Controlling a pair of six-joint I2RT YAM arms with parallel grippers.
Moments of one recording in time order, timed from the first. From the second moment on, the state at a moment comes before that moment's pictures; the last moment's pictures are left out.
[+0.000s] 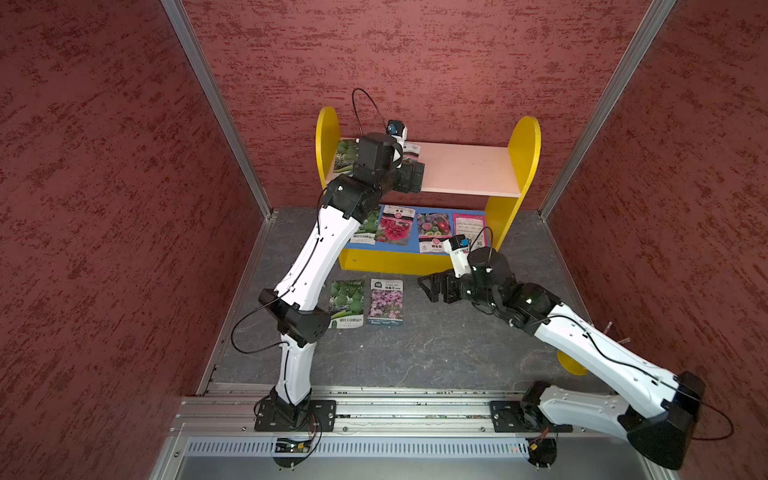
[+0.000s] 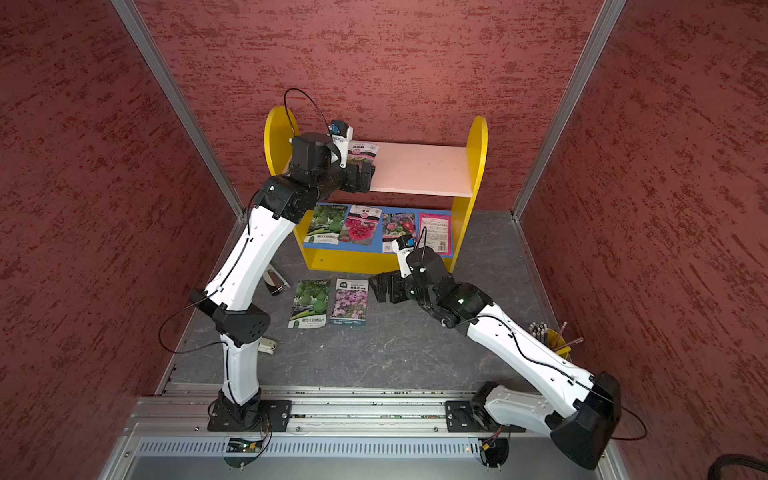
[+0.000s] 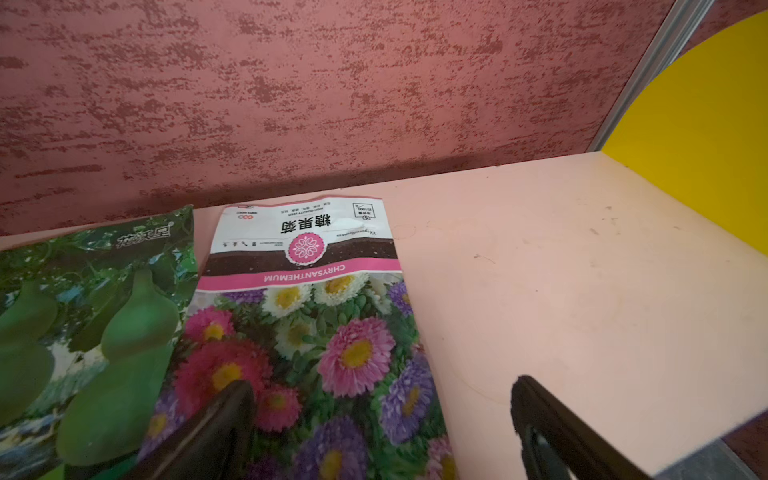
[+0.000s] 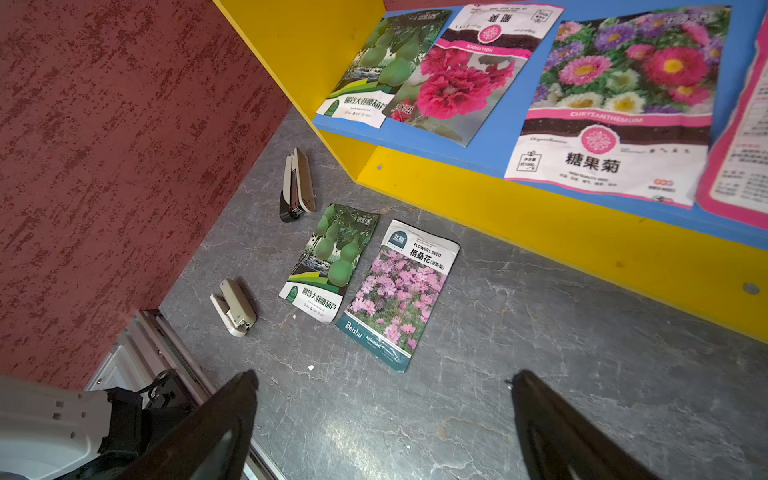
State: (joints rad) left arm -0.56 2.03 2.57 -0.86 -0.17 -0.10; right arm 0.74 1.15 1.09 -0.49 -0.06 0.45
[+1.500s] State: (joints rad) left arm -0.65 1.99 2.60 -0.99 -0.15 -0.17; right arm 0.74 1.08 1.14 -0.49 -0.02 0.49
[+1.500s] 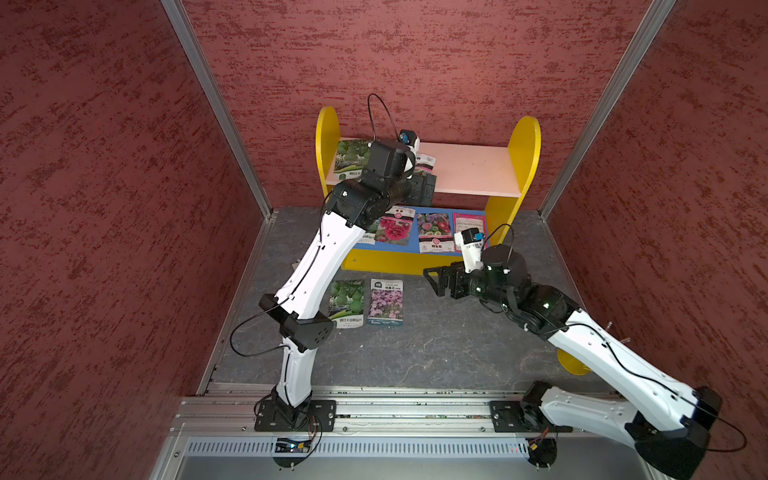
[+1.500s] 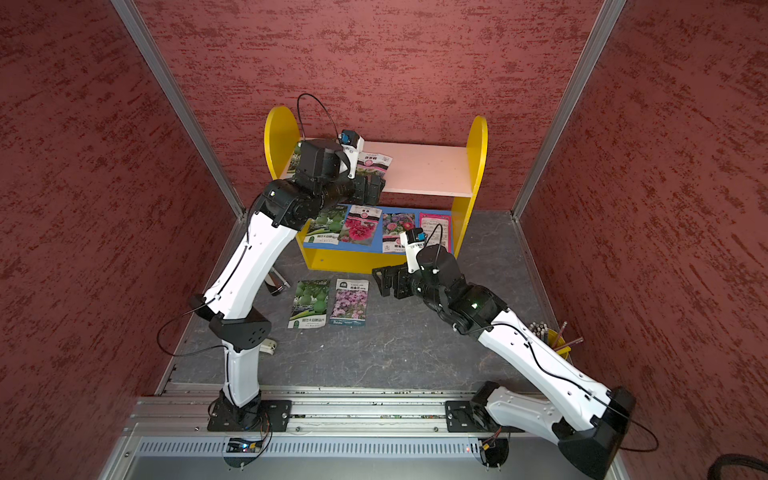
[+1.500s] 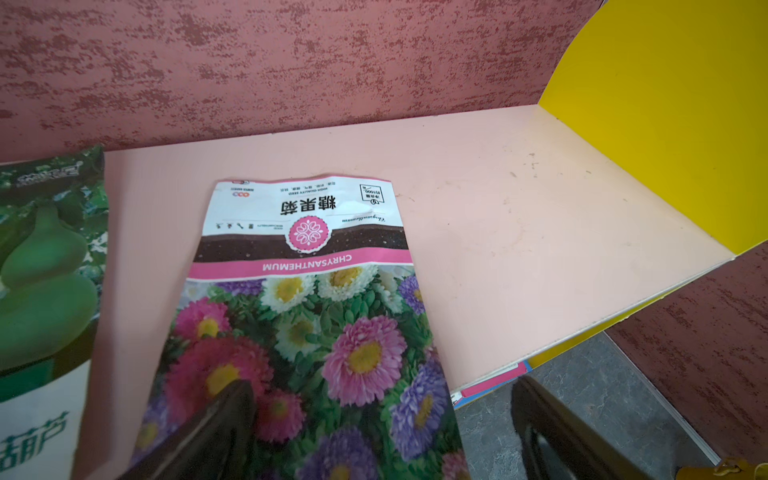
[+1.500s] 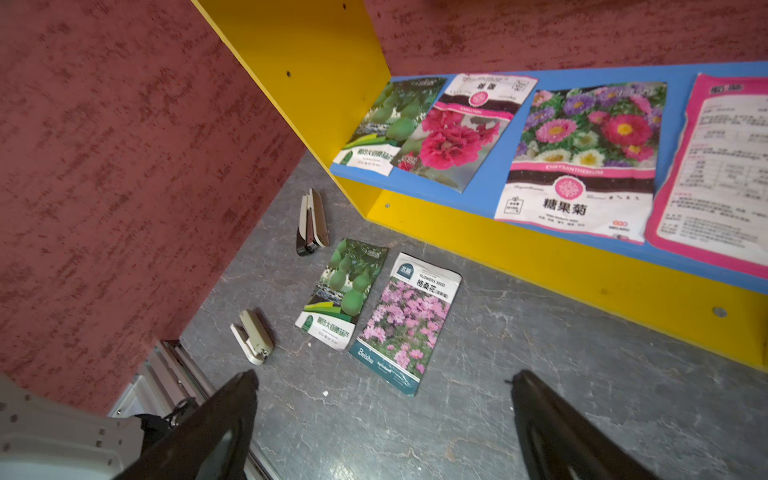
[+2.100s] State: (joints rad) left arm -0.61 1.52 2.10 -0.81 0.10 -0.23; right arm 0.70 1.27 1.36 -0.23 -0.04 0.82
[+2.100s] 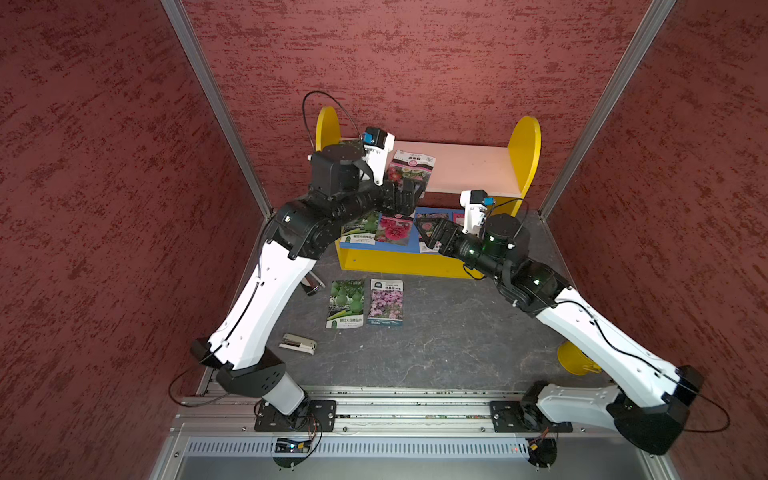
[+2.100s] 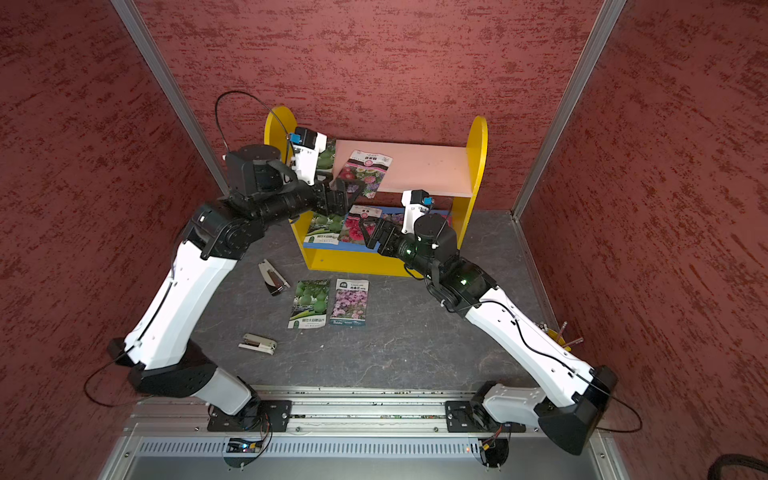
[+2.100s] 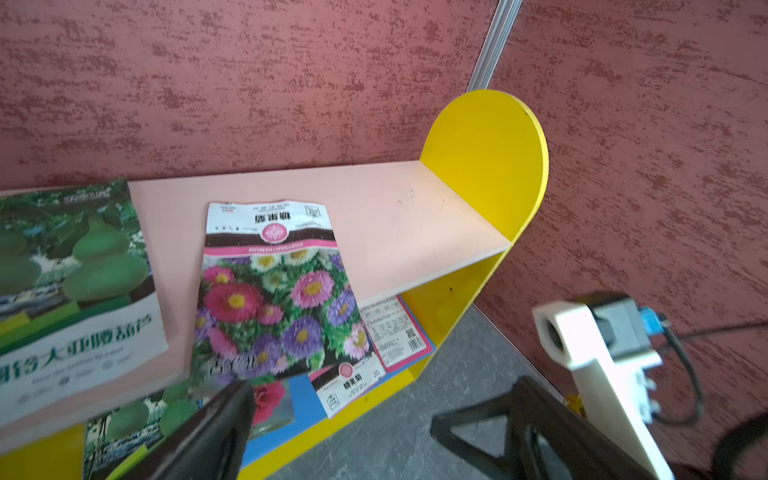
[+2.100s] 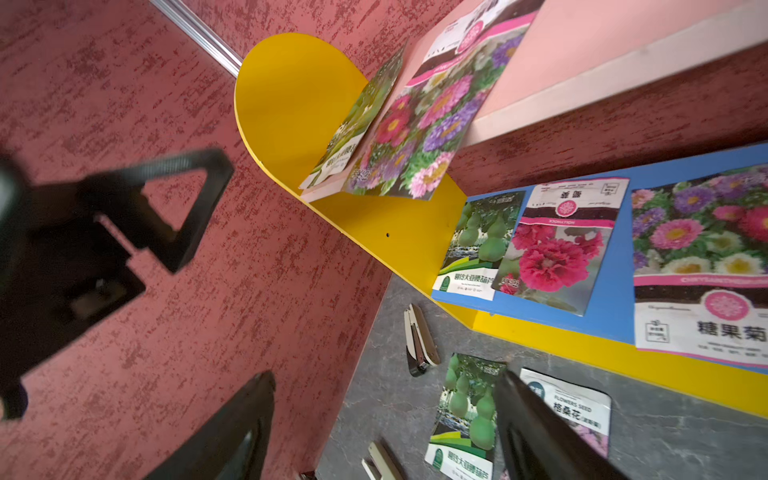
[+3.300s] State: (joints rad) left arm -0.60 0.95 1.22 -0.55 0.36 -0.46; right arm 0.57 1.54 1.50 0.03 -0.17 1.08
